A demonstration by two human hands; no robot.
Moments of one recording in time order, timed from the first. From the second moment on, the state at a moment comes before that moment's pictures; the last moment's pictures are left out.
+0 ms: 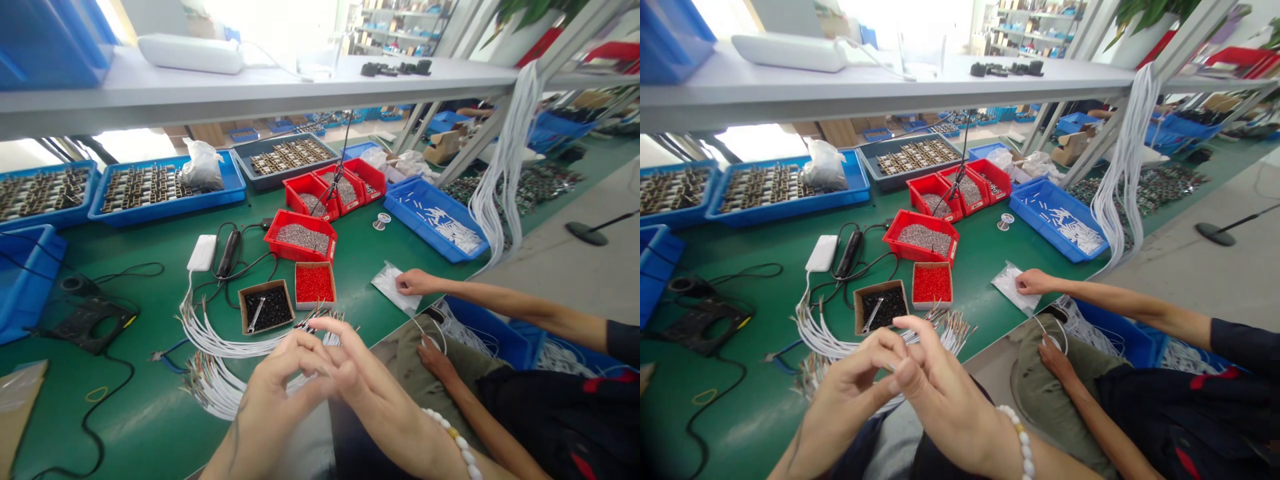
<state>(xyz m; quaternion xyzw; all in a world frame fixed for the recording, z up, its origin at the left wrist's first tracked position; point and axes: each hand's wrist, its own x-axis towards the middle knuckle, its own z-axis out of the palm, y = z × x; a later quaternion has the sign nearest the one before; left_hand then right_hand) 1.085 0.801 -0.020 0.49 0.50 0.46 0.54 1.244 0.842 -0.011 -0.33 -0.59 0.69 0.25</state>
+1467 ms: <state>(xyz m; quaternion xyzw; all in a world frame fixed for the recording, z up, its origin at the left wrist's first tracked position) 1.078 0.960 -0.178 0.60 0.71 0.18 0.31 1.259 0.864 -0.033 -0.48 -0.57 0.54 0.40</state>
